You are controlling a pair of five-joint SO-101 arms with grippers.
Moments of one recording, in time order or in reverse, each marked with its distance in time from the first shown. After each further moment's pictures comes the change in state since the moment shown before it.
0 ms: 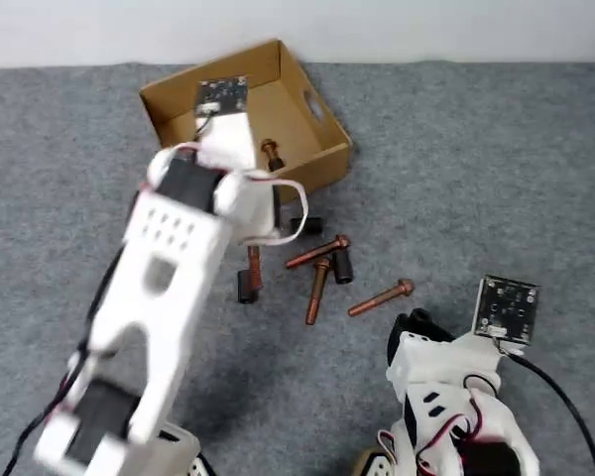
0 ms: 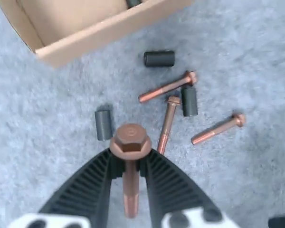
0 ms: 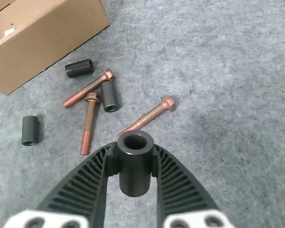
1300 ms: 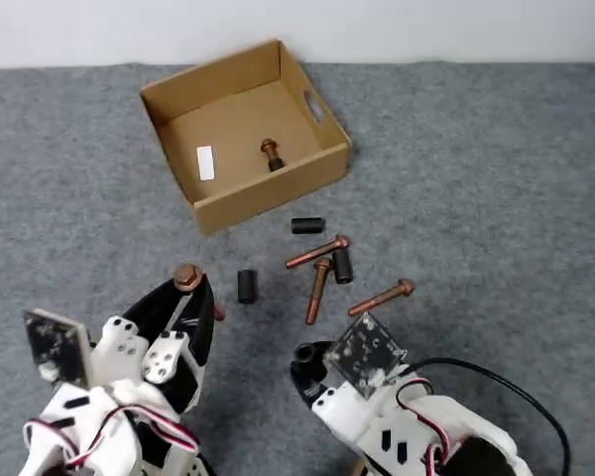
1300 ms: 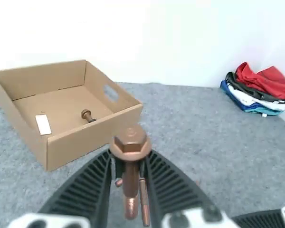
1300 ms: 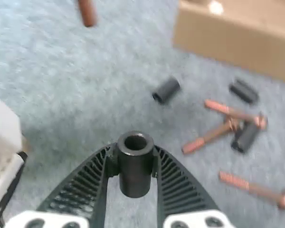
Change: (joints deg) left arm -0.1 -92.3 60.5 -21.8 -8.3; right arm -43.3 -1.1 2.3 -7.6 20.0
